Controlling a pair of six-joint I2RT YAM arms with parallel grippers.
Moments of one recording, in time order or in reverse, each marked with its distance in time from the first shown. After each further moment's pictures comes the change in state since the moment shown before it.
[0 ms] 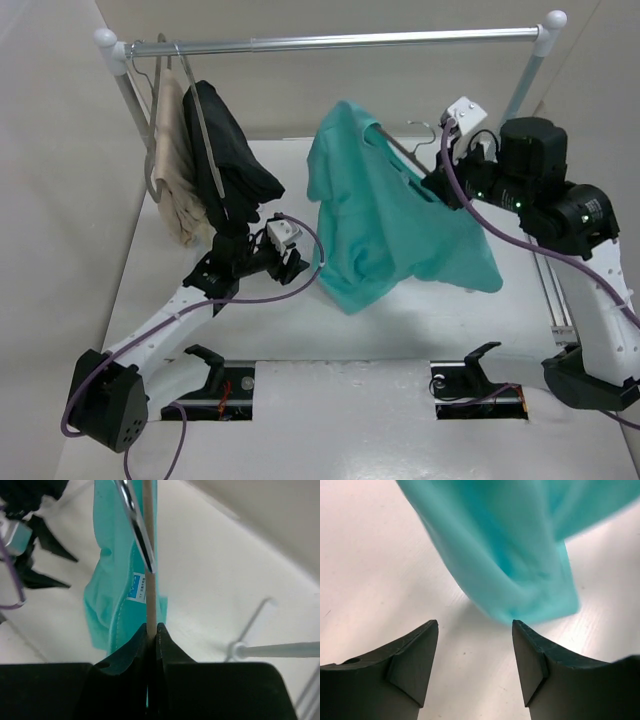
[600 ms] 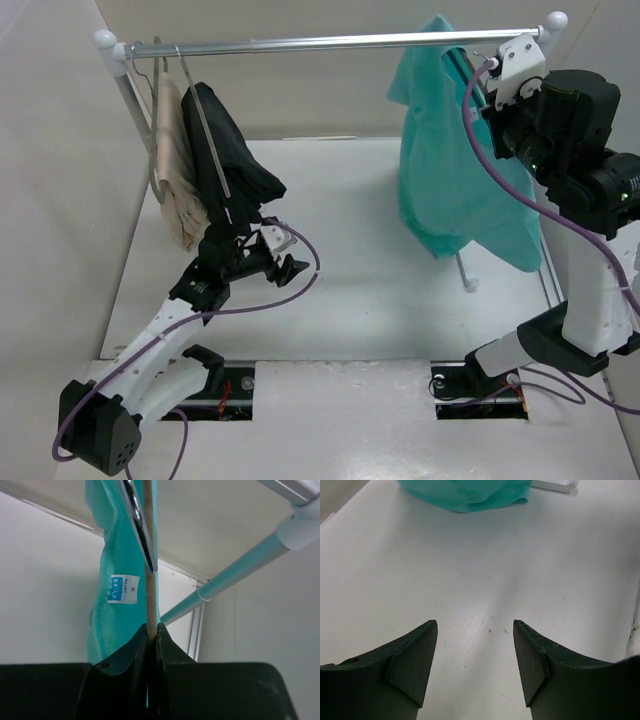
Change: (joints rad) left arm 0.001 -0.133 0.029 -0.051 0.101 0.043; right arm -0.068 0.261 0.622 -0.206 0.531 -0.182
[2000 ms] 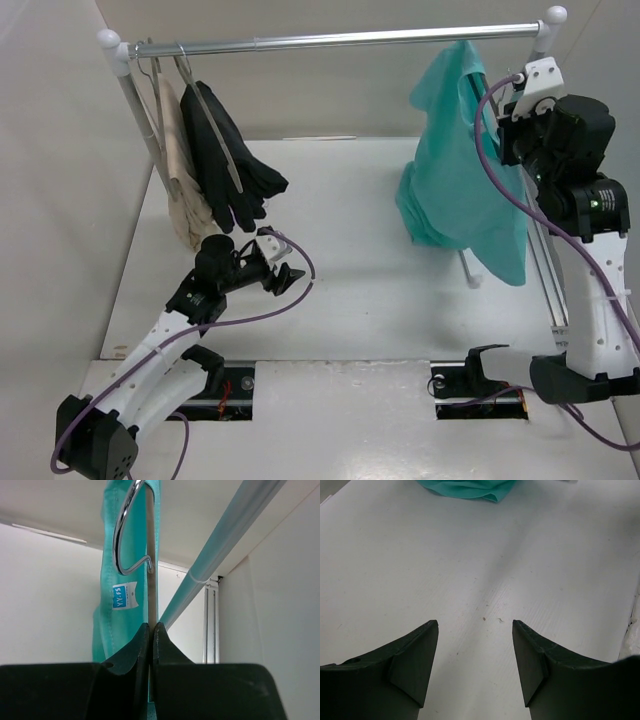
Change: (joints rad) left arm 0.000 -0.099 -0.085 -0.013 -0.036 -0.029; right arm -0.289 -0.240 -0.637 0.452 -0.236 0.081
